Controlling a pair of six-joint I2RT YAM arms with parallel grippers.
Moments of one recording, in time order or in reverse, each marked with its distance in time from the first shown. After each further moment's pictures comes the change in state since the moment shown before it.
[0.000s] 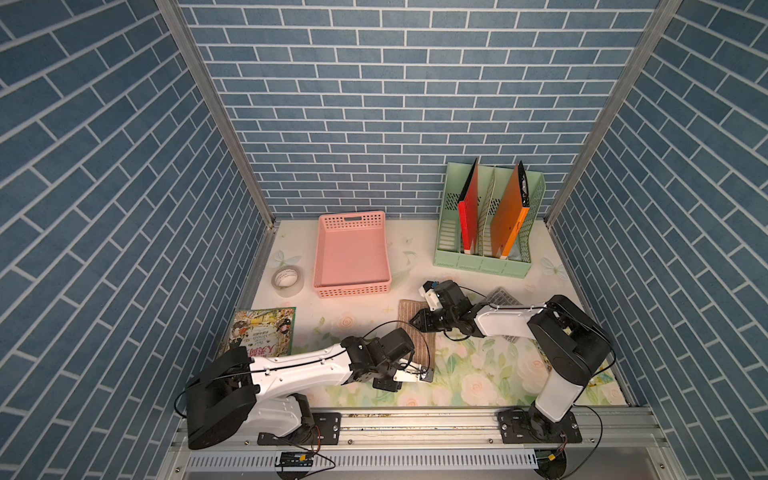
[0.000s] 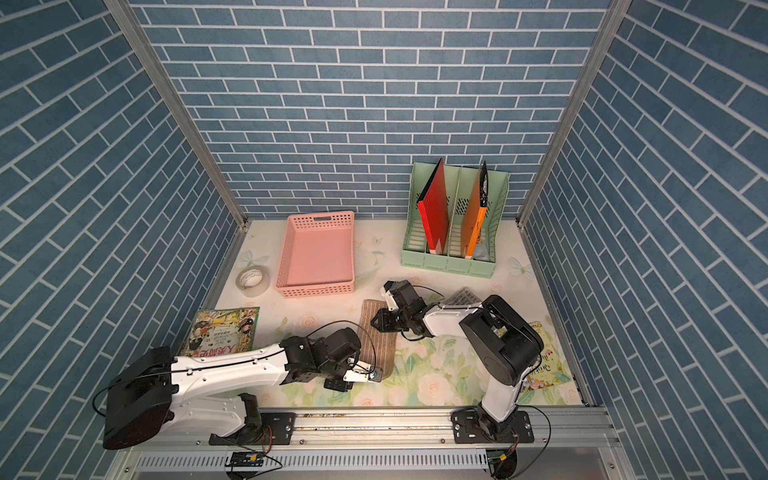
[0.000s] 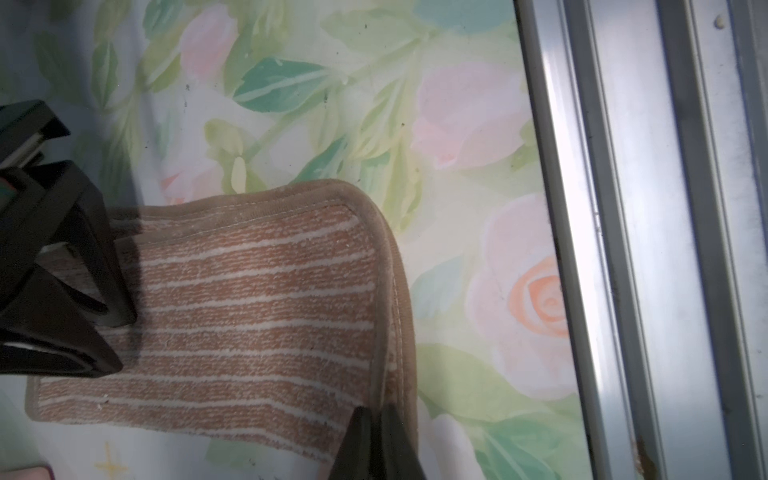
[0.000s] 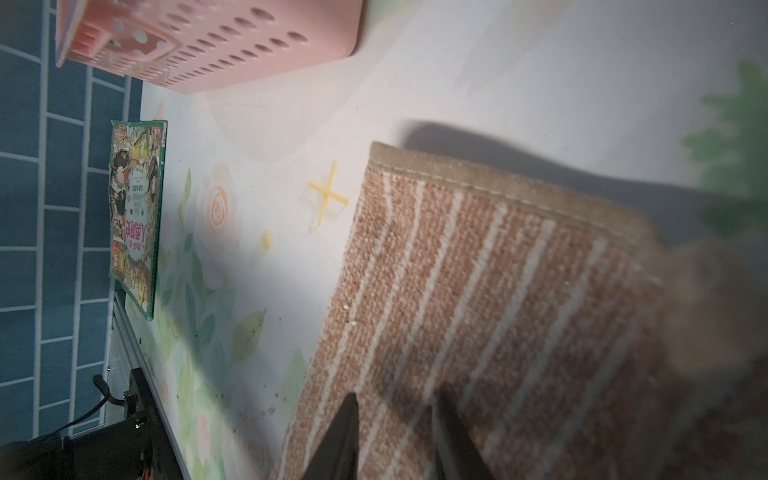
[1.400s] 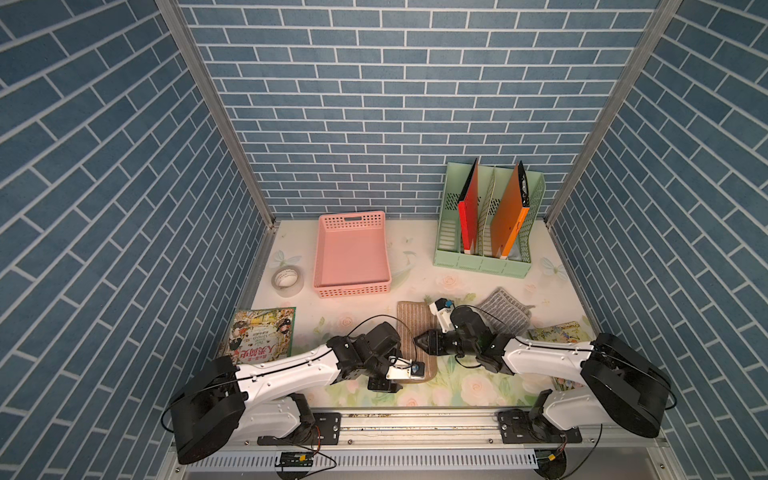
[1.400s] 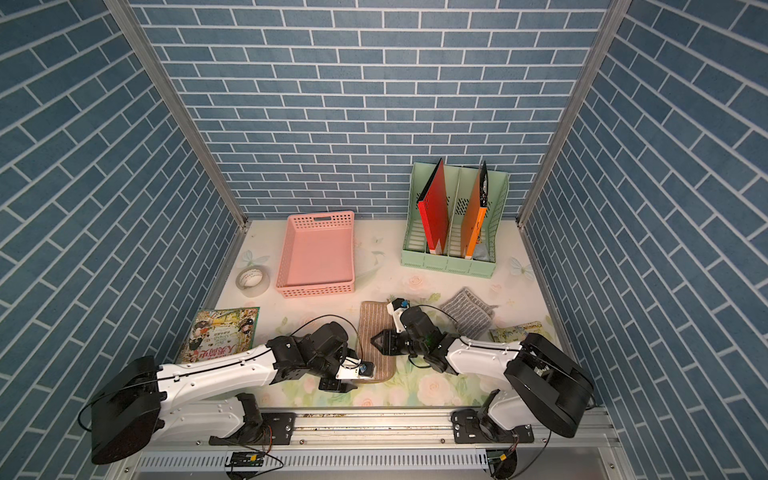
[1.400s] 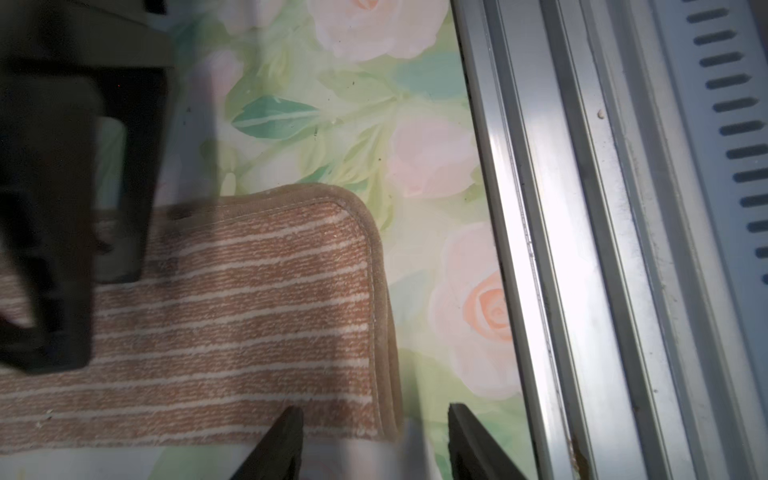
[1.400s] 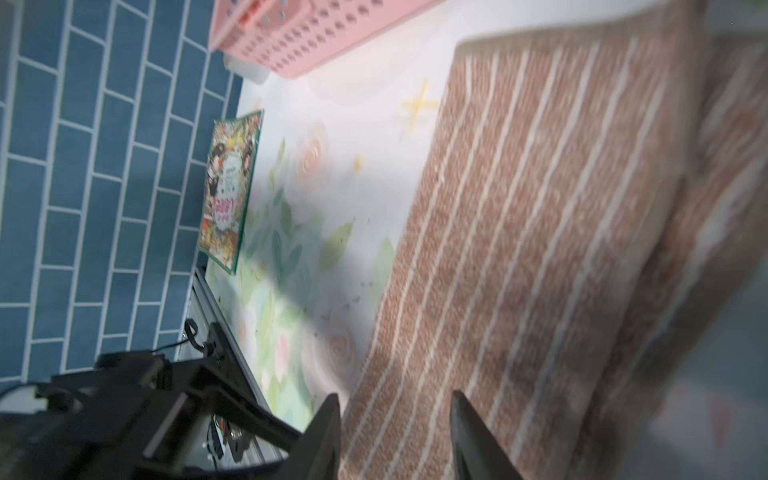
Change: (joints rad) left arm 0.090 -0.073 -0.086 0.071 0.203 -0.015; right arm 0.108 -0.359 -0.282 0.150 0.077 0.169
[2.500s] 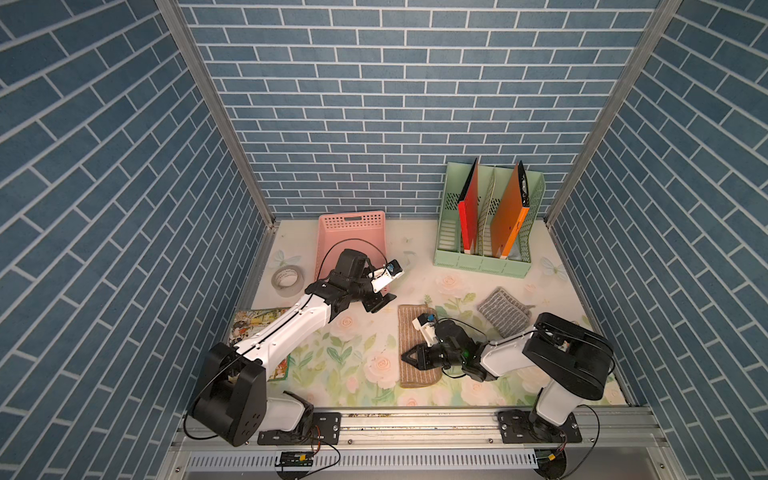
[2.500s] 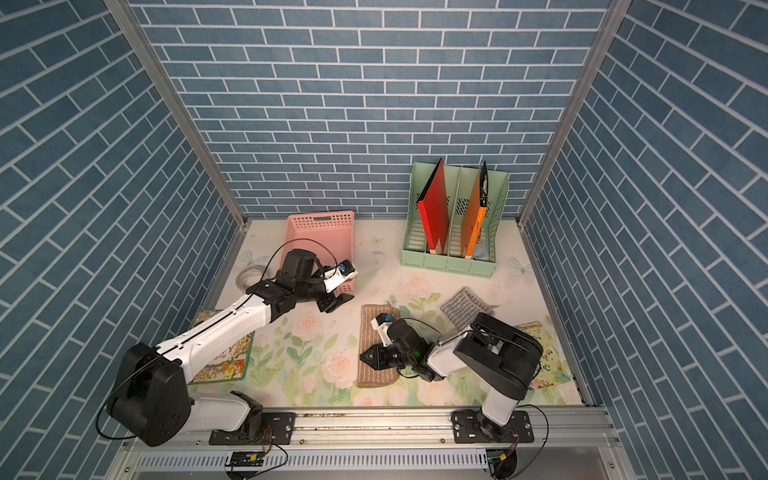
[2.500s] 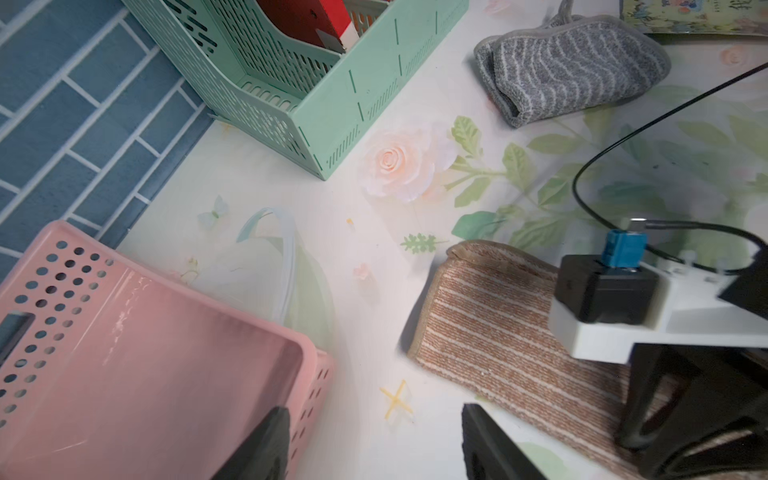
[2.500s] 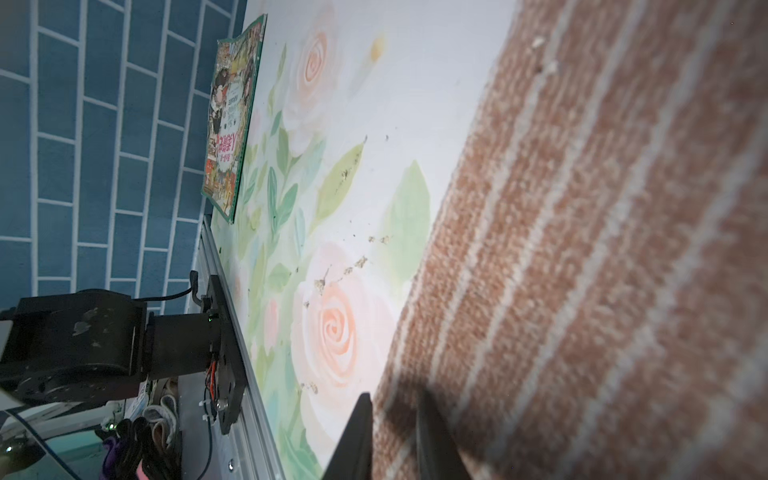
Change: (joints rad) left arm 0.546 0.125 0.354 0.052 0.086 -0.117; right arm 0.145 0.346 -0.044 0.404 -0.072 0.063
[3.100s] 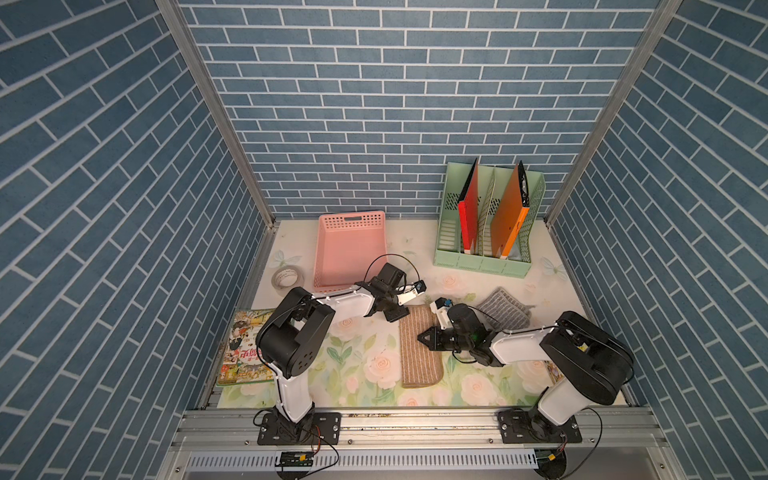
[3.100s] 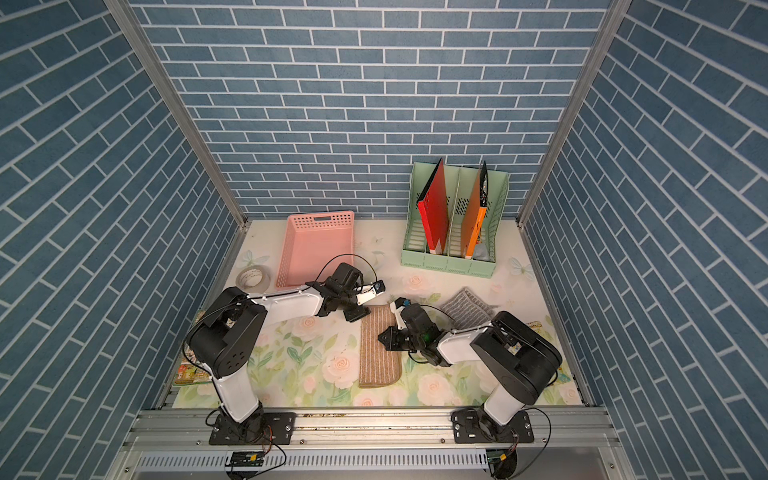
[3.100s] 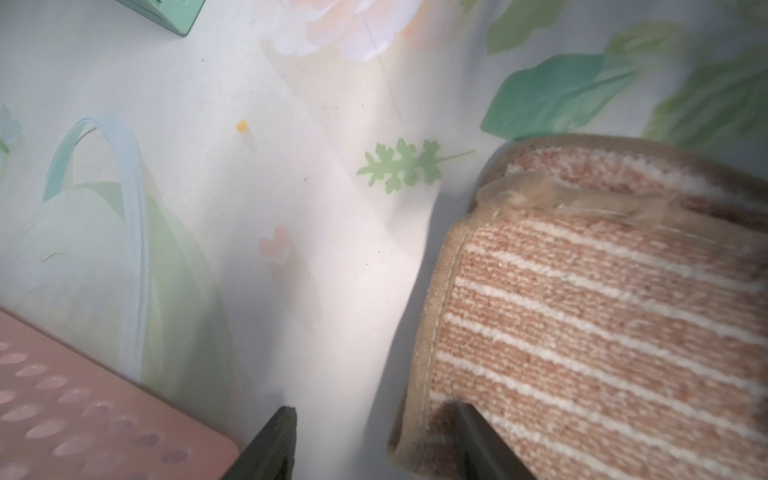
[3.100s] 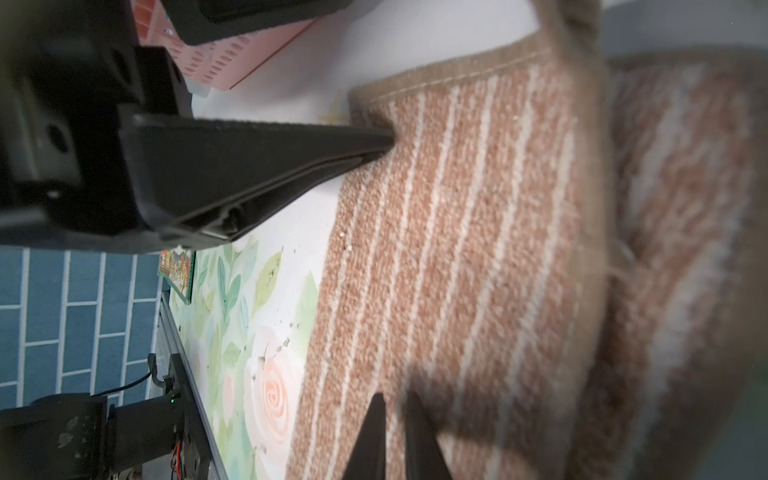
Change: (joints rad) left arm -0.142 0.458 0.109 0.132 -0.217 0.027; right arm -0.190 -0.151 -0.016 -0.215 0.040 -0.054
